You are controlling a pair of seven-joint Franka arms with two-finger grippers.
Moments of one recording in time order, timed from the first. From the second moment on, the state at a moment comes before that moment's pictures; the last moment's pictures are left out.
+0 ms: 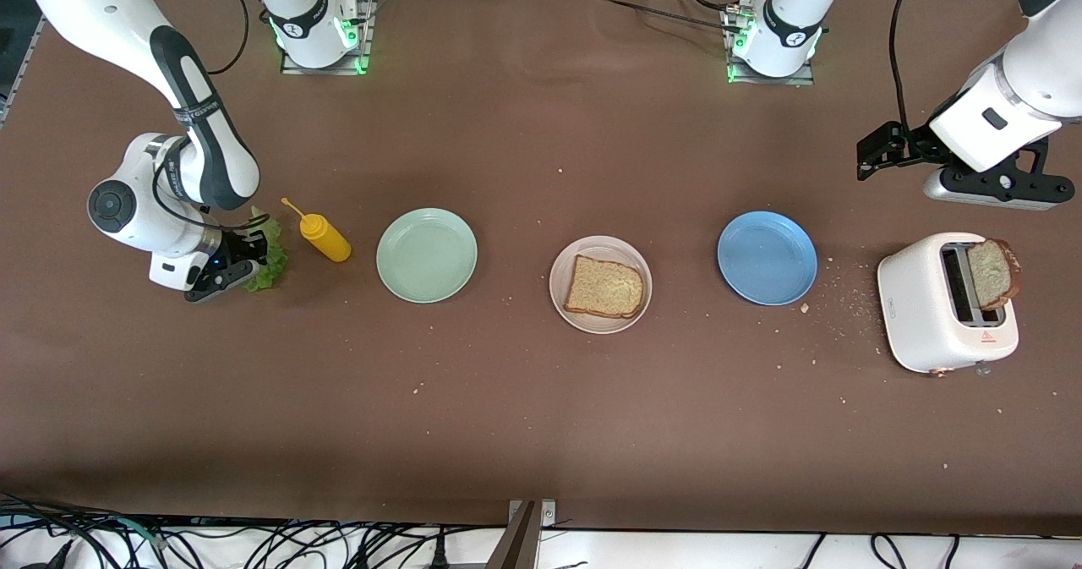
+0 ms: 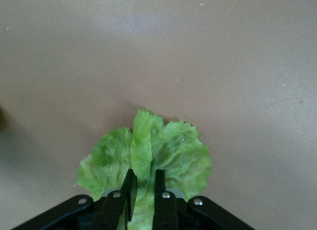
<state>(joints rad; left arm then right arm) 0.02 0.02 -0.14 -1.63 0.00 1.58 -0.02 0.03 0.44 -0.11 -2.14 0.09 2.50 -0.66</state>
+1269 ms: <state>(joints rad) 0.02 0.02 -0.14 -1.62 0.00 1.57 -0.02 0.25 0.41 -0.10 -1.40 0.07 1.73 -0.30</state>
